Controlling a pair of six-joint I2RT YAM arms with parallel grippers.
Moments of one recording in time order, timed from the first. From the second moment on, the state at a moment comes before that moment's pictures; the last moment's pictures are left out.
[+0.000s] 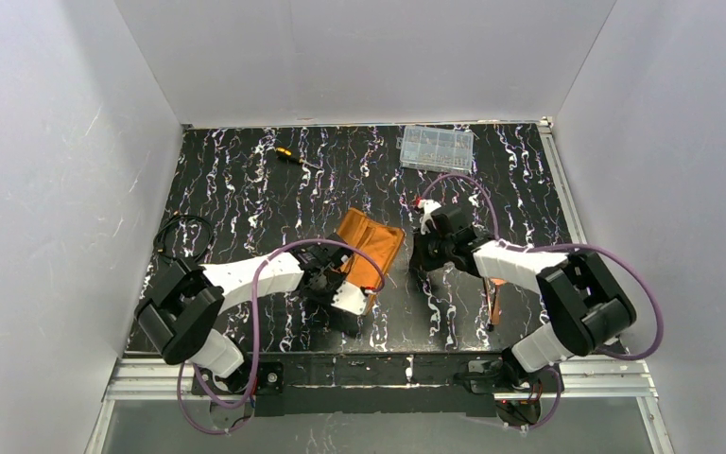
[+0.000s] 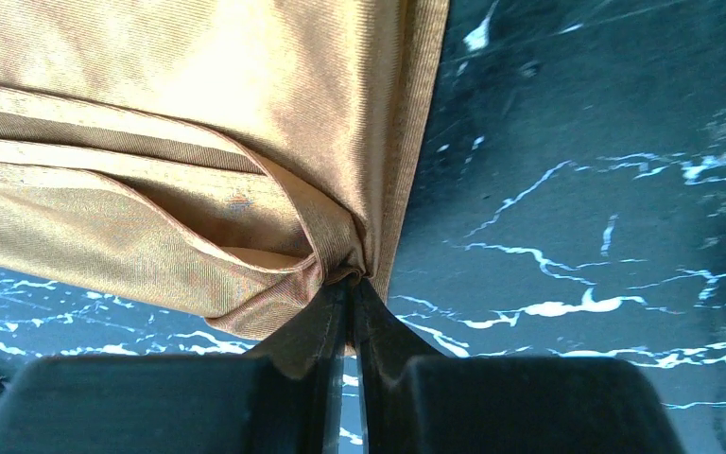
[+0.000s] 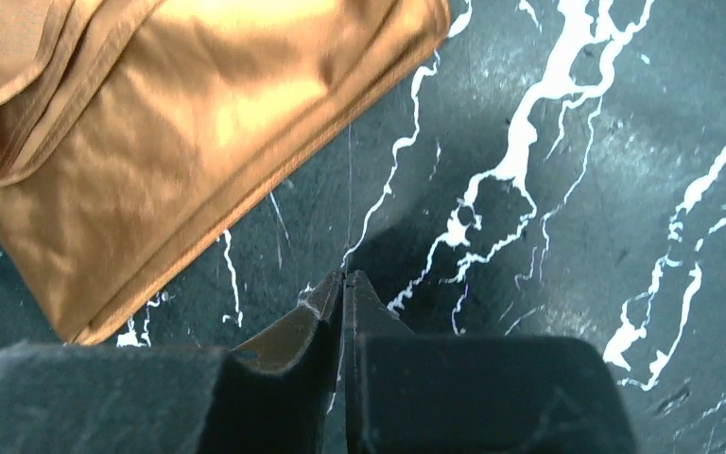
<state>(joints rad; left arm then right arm) -0.83 1.50 0.79 -0.65 -0.02 1.14 0.57 1.52 0.70 -0.03 -0.23 0.26</state>
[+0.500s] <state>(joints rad) -0.80 1.47 0.74 -0.60 -0.05 1.34 0.58 1.65 1.12 -0.11 -0.33 0.24</state>
